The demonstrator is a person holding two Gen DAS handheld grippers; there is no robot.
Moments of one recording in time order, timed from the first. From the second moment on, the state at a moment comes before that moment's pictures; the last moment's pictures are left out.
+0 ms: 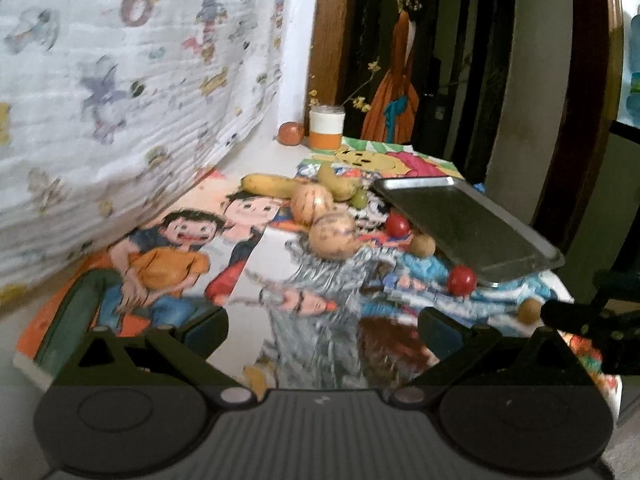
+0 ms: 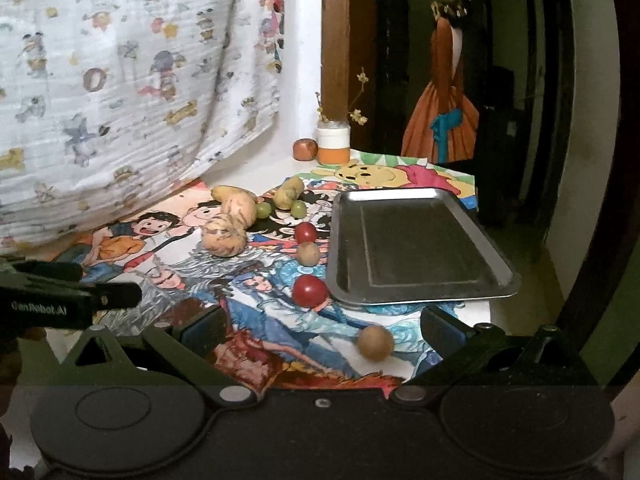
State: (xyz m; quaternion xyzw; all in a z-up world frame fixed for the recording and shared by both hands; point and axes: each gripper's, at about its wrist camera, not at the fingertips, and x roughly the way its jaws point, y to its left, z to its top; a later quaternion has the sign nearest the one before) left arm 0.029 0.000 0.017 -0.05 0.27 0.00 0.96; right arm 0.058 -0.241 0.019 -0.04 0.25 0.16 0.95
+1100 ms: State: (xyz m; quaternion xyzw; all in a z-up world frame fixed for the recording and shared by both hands) left arm 0.154 -0.087 -0.011 0.04 0.34 -0.20 0.92; right arm 0.107 -0.260 -0.023 -0.09 0.29 0.23 0.93
